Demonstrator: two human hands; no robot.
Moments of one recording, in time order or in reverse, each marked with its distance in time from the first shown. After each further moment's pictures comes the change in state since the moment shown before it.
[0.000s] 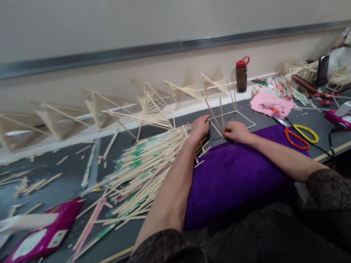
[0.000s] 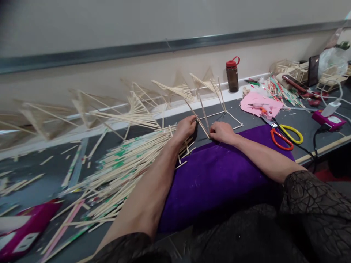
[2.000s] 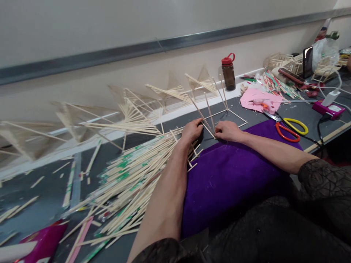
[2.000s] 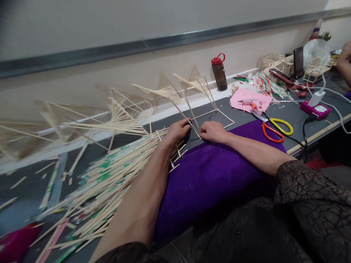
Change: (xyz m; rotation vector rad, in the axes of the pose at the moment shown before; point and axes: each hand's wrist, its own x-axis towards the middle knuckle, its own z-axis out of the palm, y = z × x) left_hand 0.008 -0.008 0.011 -0.033 -0.134 0.060; right_hand 0.002 -0.002 0.000 0.000 -0.019 0.018
